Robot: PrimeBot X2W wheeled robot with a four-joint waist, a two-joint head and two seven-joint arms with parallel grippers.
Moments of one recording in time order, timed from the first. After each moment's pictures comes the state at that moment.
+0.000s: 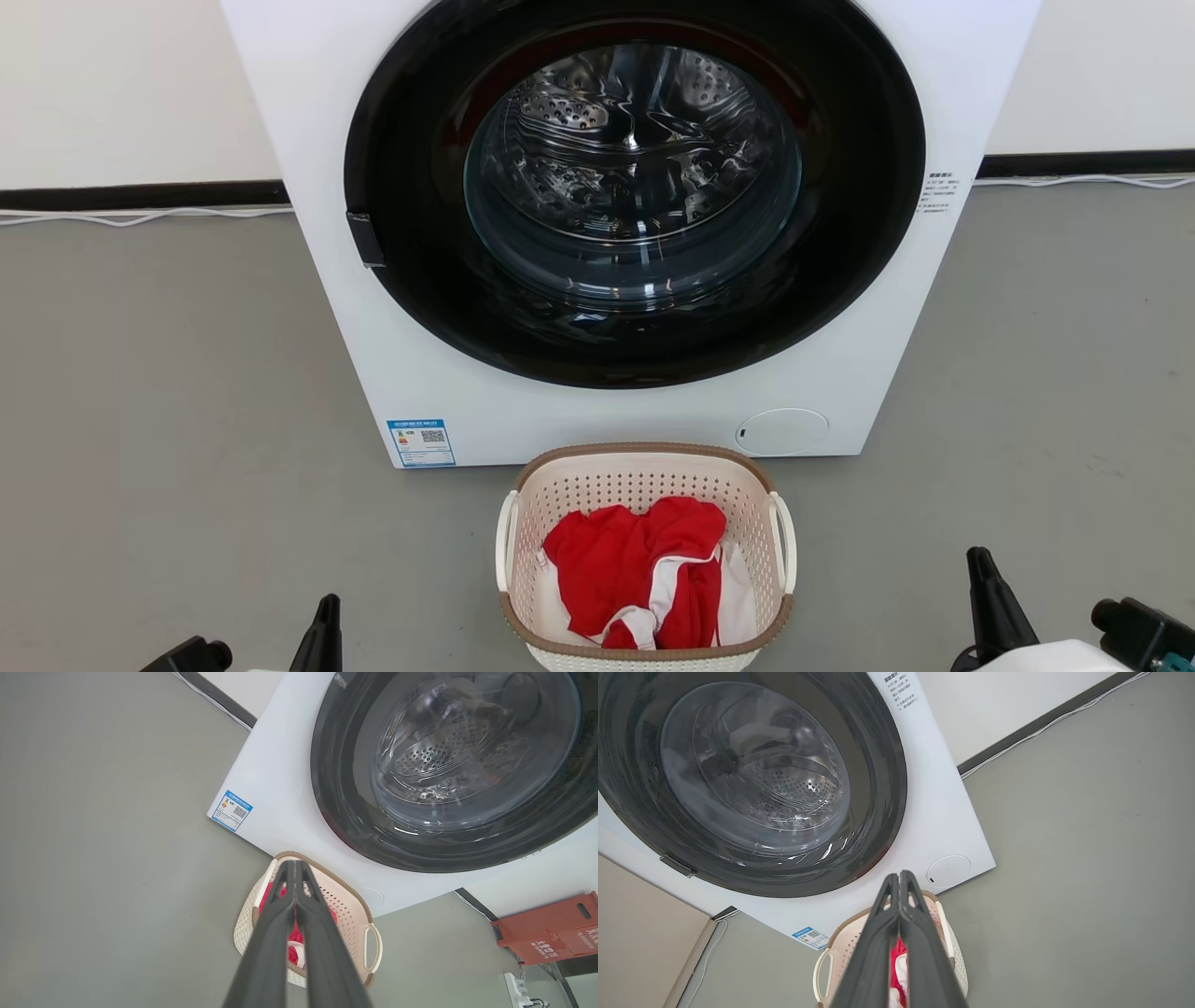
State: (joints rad) left arm 0.03 0.09 -0.03 0.43 -0.77 -0.05 -0.13; right arm 0.04 -0.07 -0.09 0.37 0.56 0.12 -0.13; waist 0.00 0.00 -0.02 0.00
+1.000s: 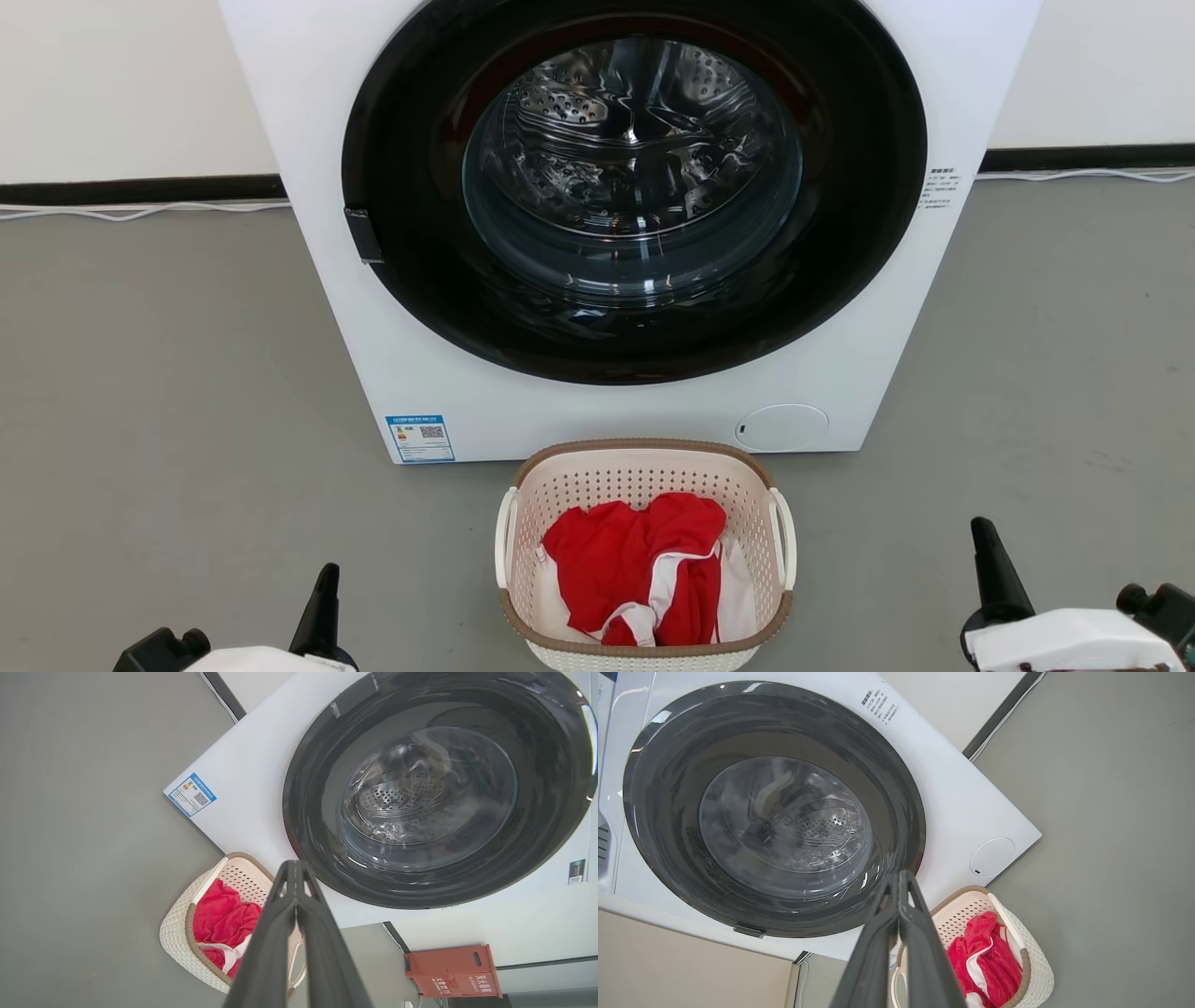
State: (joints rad) left arm 0.01 0.07 0.01 0.38 -1.07 -0.08 -0.05; right arm 0.00 -0.06 -0.10 0.34 0.93 0.12 -0.05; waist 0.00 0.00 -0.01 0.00
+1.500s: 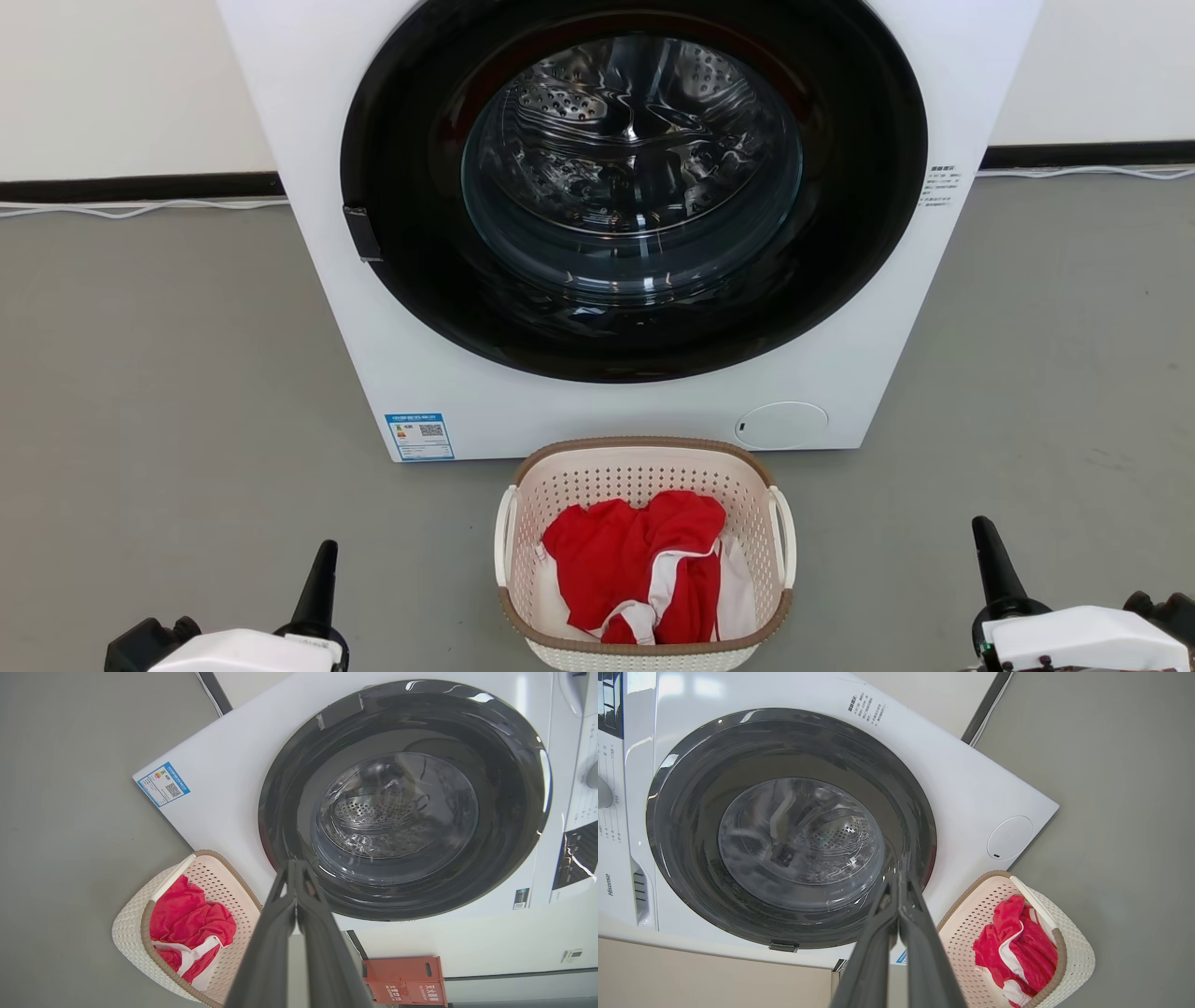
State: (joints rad) left arm -0.01 0.06 0.03 0.35 -1.21 -0.09 -0.01; right arm -0.01 -0.05 -0.11 0.32 1.11 0.12 -0.01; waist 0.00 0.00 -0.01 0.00
